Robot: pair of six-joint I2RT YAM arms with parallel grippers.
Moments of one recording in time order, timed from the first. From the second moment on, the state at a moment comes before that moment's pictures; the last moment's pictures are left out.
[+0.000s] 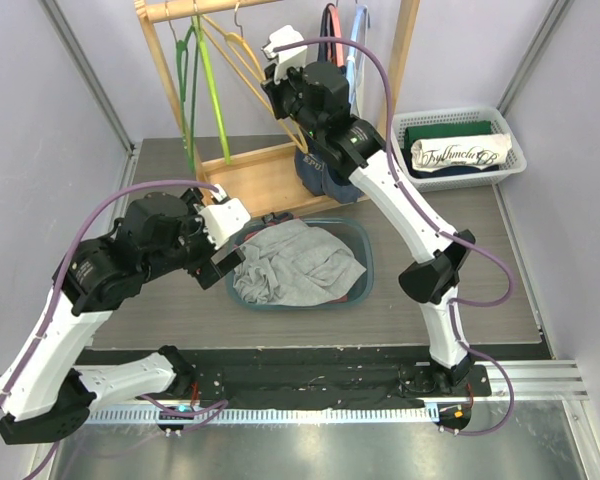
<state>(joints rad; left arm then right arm) -0.77 1.00 1.58 -1.21 -0.13 0.39 0.73 2.09 2.50 -0.35 0.14 -0.17</state>
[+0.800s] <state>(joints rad) -0.74 1.03 1.58 -1.21 -0.14 0.38 0.62 2.22 2.57 -0.20 -0.01 -0.17</state>
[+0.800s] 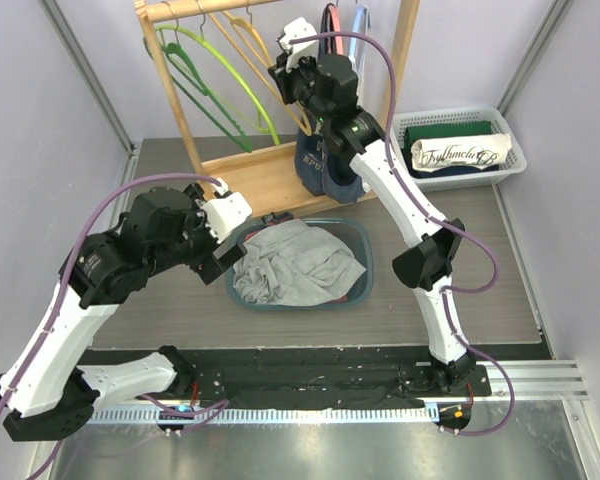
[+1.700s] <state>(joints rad) -0.73 1.04 1.60 -1.20 -0.12 0.37 0.68 2.25 2.57 -0.22 -0.02 -0.16</state>
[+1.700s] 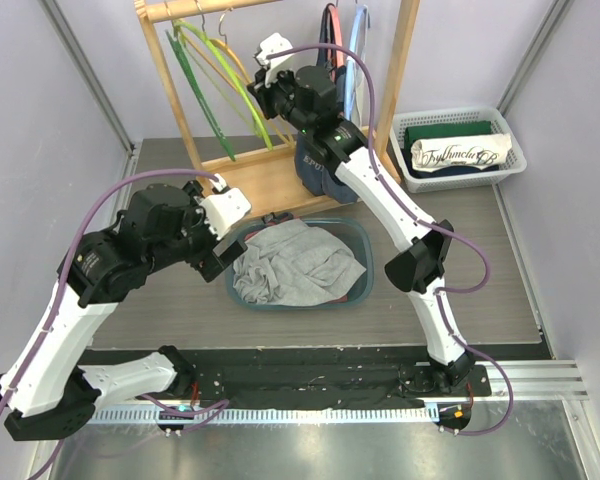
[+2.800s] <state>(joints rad) -0.71 1.02 1.58 -1.20 -0.10 0.36 0.60 2.20 2.62 -0.20 -0.13 -0.10</state>
